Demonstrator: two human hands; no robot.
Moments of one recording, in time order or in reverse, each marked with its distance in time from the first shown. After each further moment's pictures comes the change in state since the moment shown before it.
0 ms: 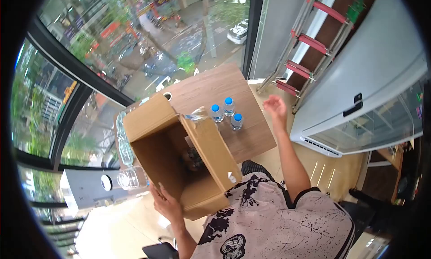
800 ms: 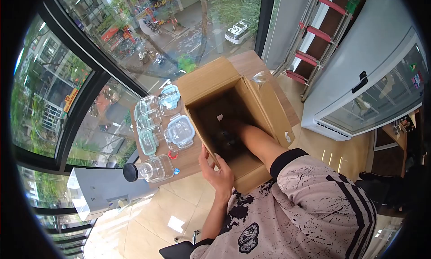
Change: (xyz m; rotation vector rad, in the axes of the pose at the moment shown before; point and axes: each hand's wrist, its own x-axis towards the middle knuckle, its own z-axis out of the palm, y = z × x) left_hand 0.014 -0.022 0.003 -0.562 -0.243 0.089; right_hand -0.099 0.182 0.233 -1.308 -0.918 0.270
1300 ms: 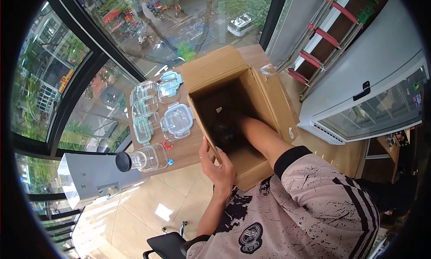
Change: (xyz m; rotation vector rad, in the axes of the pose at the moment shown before) left_hand 0.003 0.001 0.005 0.002 0.075 0.005; right_hand -0.011 -0.014 -0.026 -0.066 -0.103 -0.094
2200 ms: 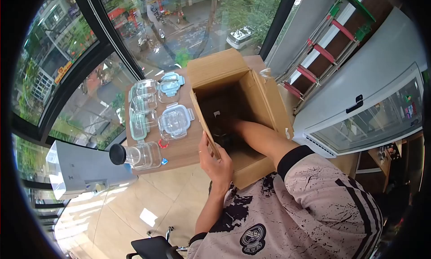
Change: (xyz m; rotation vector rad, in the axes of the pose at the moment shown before) left_hand 0.003 -0.007 -0.001 -0.088 0.038 -0.018; right_hand -0.052 -0.055 -0.031 -0.452 0.037 -0.358
